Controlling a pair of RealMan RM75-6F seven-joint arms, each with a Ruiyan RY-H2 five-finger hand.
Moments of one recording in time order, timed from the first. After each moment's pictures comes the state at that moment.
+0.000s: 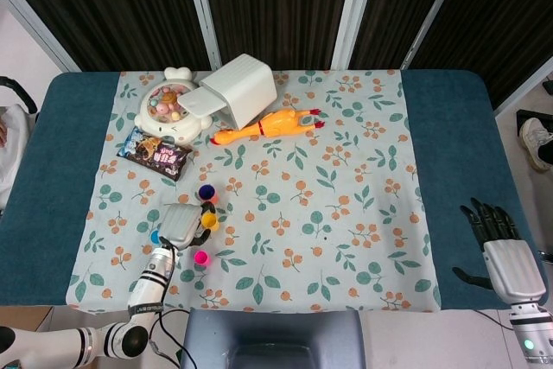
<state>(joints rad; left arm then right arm) -0.68 -1.67 -0.15 -1.49 0.95 1.11 0.50 0.08 -1.08 0.01 -1.63 -1.55 1.45 -0.04</state>
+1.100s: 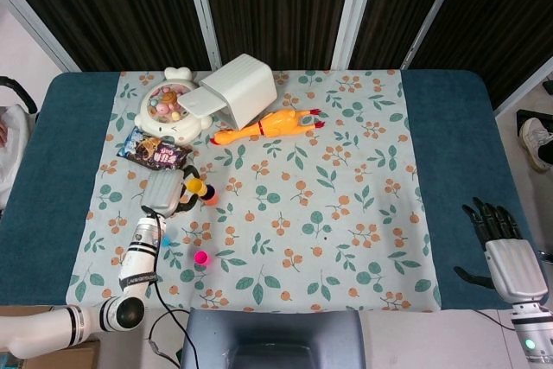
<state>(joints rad) -0.74 -1.58 -0.30 -1.52 0.83 1.12 0.52 0.08 -1.08 0.02 -1.63 -1.54 1.45 -0.05</state>
